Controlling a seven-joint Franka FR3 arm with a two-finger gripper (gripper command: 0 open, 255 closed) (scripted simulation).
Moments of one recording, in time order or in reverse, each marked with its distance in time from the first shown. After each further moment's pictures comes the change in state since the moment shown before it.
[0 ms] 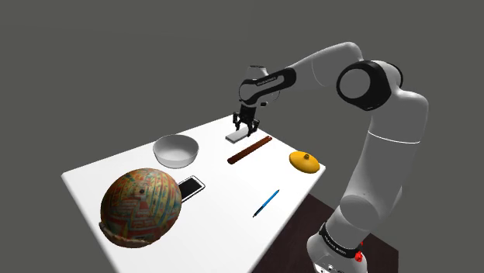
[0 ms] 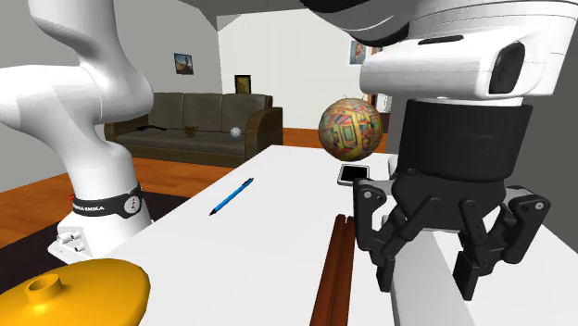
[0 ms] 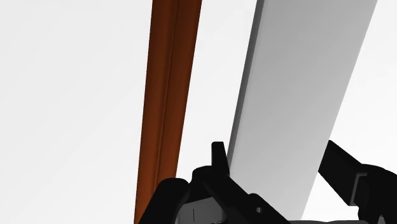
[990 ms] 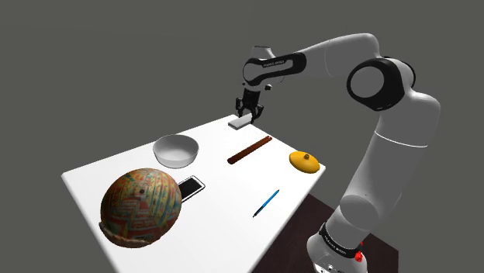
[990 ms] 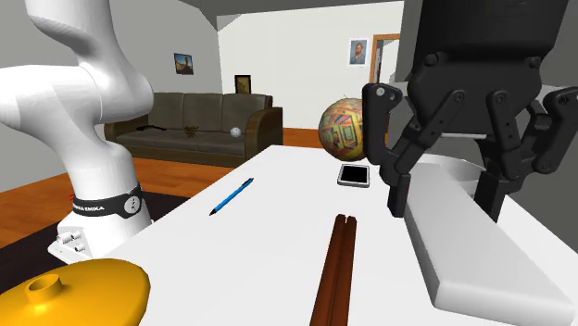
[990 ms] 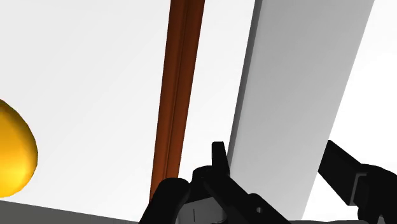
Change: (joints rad) arm 0.000 -0.078 -0.001 0.104 -0.001 -0.182 -0.003
